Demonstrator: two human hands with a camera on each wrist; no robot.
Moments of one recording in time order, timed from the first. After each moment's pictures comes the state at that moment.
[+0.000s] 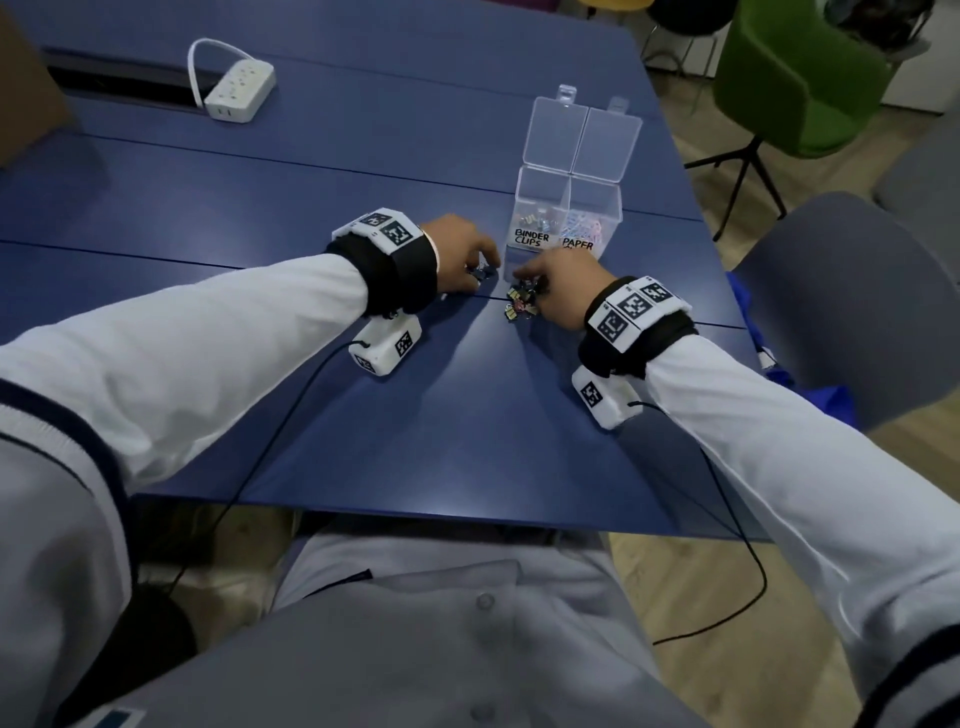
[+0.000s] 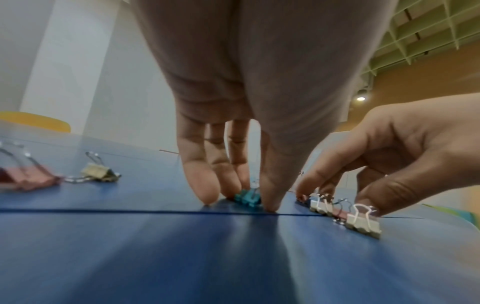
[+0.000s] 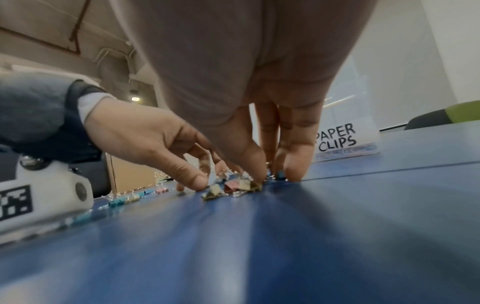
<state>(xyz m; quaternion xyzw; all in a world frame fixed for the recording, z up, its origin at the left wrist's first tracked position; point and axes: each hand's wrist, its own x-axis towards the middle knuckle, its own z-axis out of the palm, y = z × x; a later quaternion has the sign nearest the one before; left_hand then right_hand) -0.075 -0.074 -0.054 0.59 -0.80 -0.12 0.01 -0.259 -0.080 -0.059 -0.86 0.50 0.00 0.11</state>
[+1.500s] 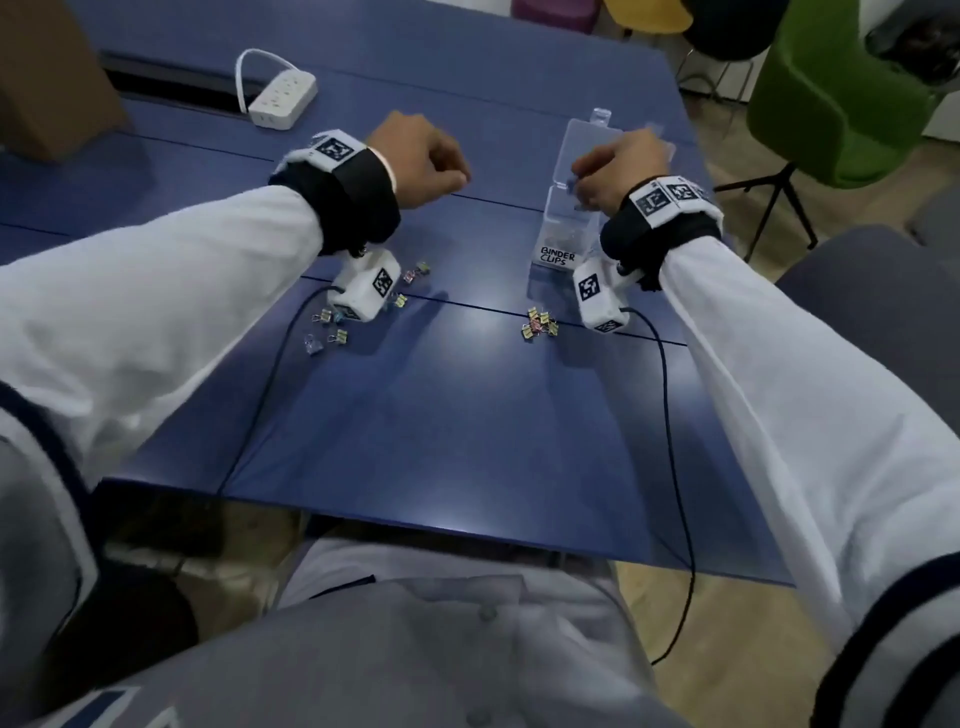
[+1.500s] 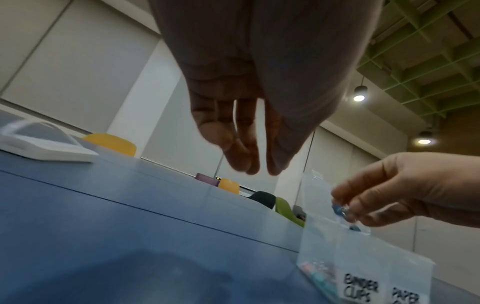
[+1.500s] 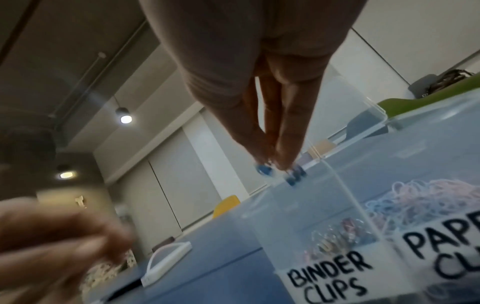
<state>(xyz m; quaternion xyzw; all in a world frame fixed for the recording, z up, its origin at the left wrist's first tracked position) -0.008 -0.075 0.020 0.67 -0.71 -0.09 0.18 -0.234 -0.168 0.009 -0.69 0.62 -0.26 0.28</state>
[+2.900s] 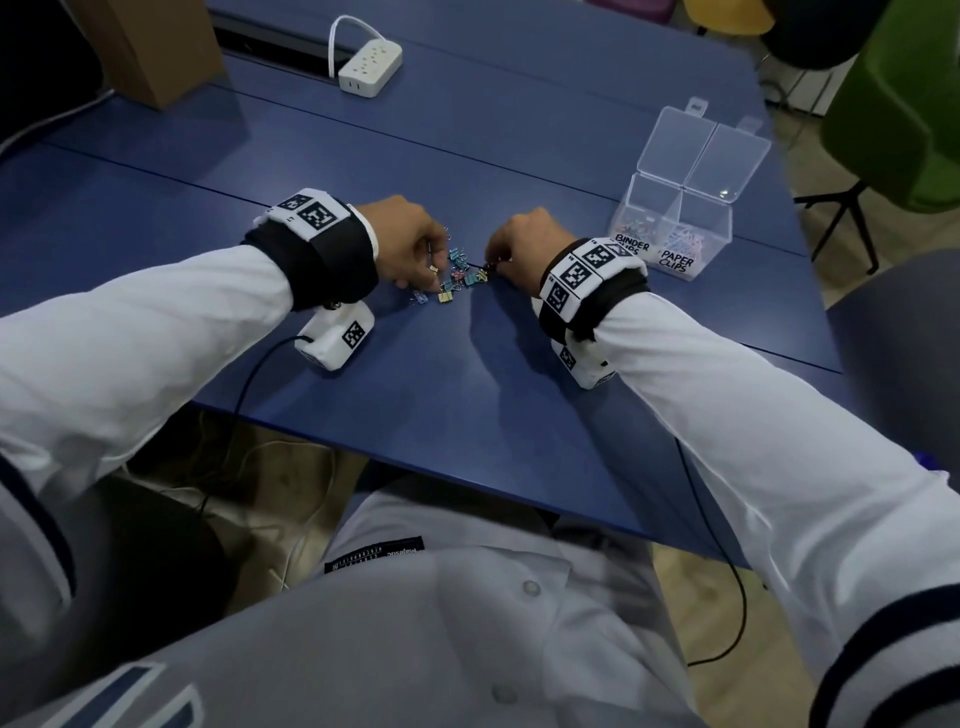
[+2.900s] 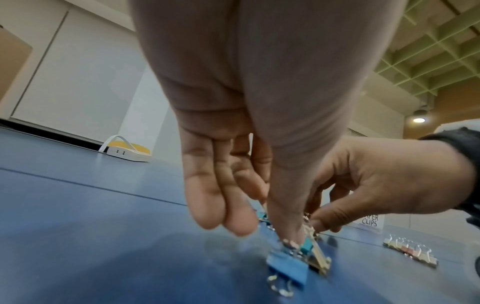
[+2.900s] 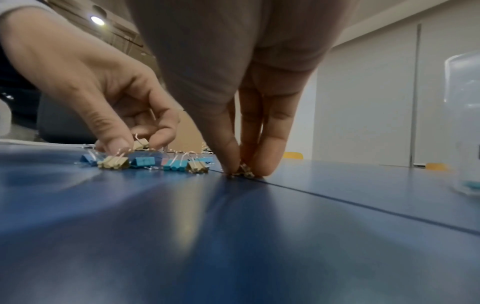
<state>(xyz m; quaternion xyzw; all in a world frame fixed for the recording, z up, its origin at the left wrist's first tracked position) 0.050 0.027 -0.038 0.70 -0.70 -0.18 0.02 -0.122 -0.059 -0.048 -0.92 0.38 0.03 0.07</state>
